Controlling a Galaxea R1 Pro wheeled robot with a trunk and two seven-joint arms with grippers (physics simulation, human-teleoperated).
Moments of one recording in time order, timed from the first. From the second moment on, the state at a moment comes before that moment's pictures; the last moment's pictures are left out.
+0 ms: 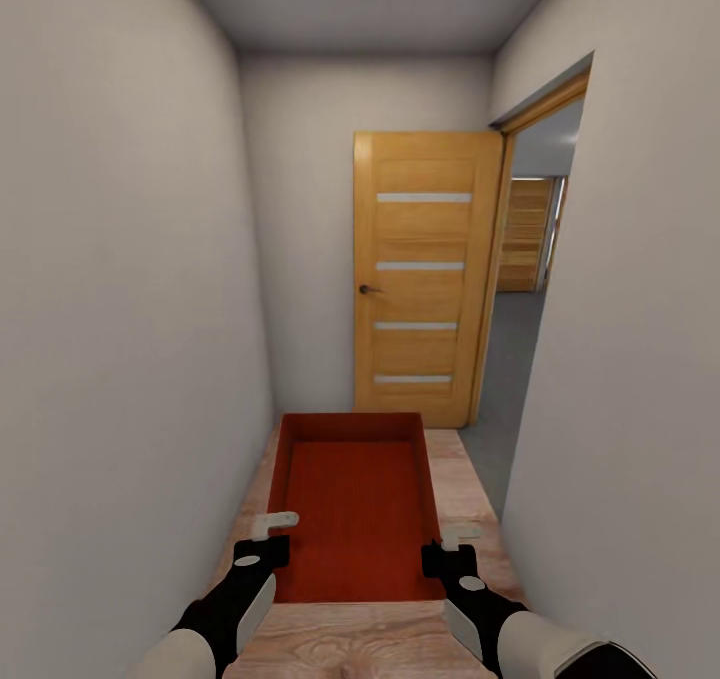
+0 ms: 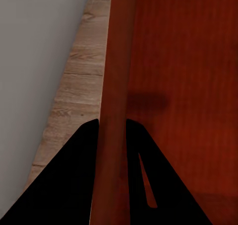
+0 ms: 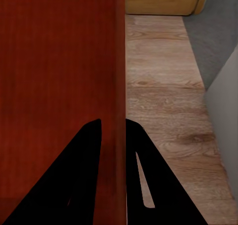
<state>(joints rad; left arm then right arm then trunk) -0.57 -0.12 -0.08 -0.42 0.10 0.09 0.28 -0.70 0.13 0.35 -0.02 -0.29 -0.26 -0.16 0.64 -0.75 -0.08</state>
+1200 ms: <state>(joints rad) -0.57 -0.12 -0.08 -0.42 0.10 0.09 0.28 -0.70 0.13 0.35 -0.02 -0.29 -0.26 -0.16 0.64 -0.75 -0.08</state>
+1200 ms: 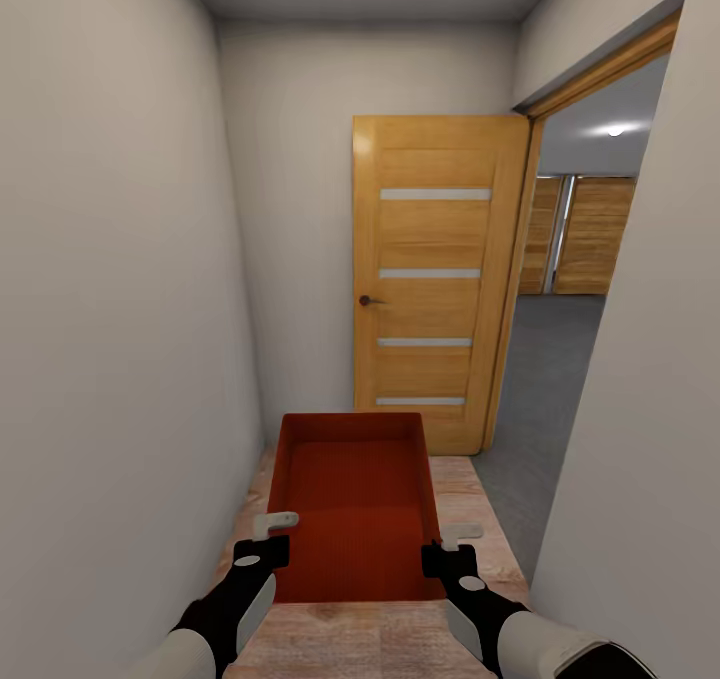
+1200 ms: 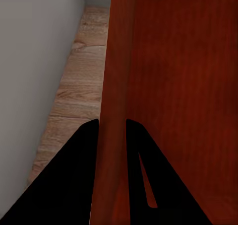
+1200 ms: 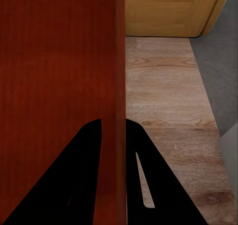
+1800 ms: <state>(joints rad) -0.57 -0.12 -0.08 -0.42 0.11 0.09 0.28 -0.70 0.13 0.34 -0.02 -0.27 -0.26 -0.17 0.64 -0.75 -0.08</state>
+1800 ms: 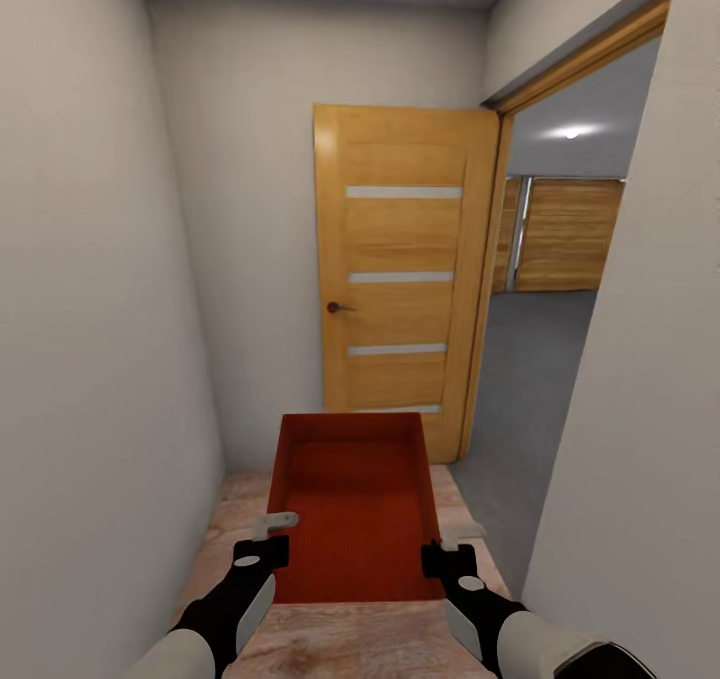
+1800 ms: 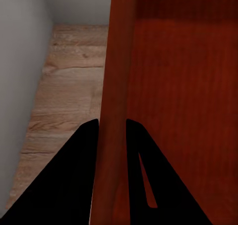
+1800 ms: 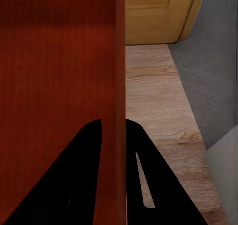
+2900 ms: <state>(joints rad) -0.57 -0.11 -0.09 -0.42 0.11 0.09 0.28 -0.70 0.13 0.34 -0.02 -0.27 -0.26 -0.17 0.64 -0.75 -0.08</state>
